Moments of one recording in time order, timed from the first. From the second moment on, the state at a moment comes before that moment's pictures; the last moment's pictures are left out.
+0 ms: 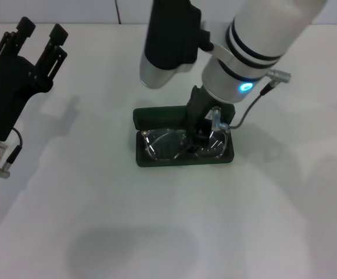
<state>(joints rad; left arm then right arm) -0.39 -2.08 1.85 0.14 -0.13 1.55 -0.54 1.08 2.03 -1.84 -1.07 -2.33 -1.34 2.47</state>
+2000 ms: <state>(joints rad) -0.41 -2.03 1.87 0.13 -0.06 1.51 -0.69 0.34 2.02 -1.37 -1.15 -1.80 -1.54 1.51</state>
